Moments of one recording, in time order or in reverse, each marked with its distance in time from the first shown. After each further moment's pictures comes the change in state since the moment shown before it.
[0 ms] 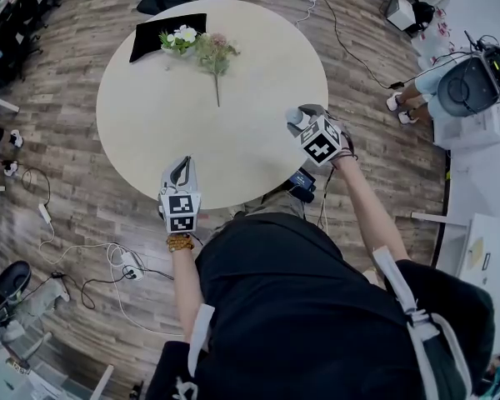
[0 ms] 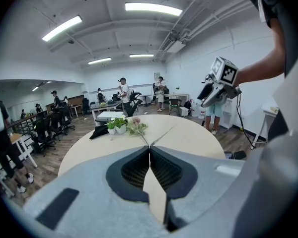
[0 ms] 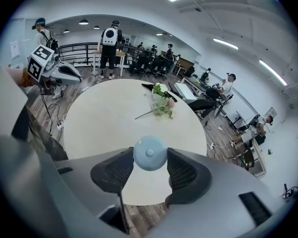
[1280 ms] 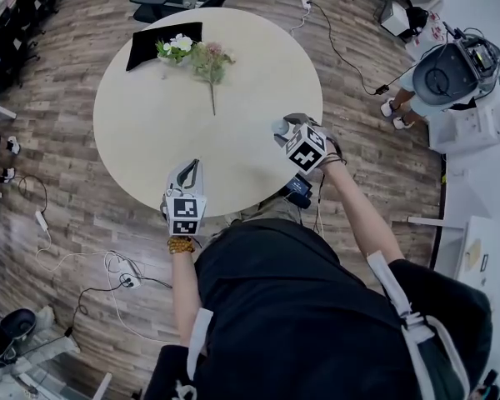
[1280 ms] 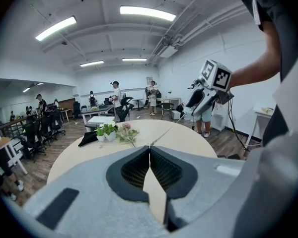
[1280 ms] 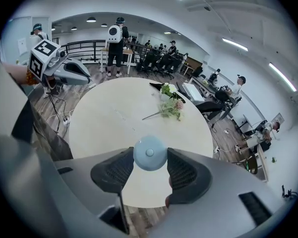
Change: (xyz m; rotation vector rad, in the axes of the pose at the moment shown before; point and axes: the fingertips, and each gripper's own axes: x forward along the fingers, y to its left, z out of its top) left arm 0.015 -0.029 0.028 0.026 -0.054 -0.092; right arm 0.006 0.019 0.012 -0.067 0.020 0.061
